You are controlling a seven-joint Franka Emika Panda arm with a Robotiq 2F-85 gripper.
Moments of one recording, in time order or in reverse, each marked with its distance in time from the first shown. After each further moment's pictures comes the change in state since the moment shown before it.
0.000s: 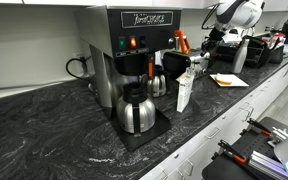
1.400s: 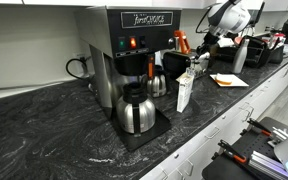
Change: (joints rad) arm 0.021 0.123 -0.003 0.085 0.163 0.009 -0.246
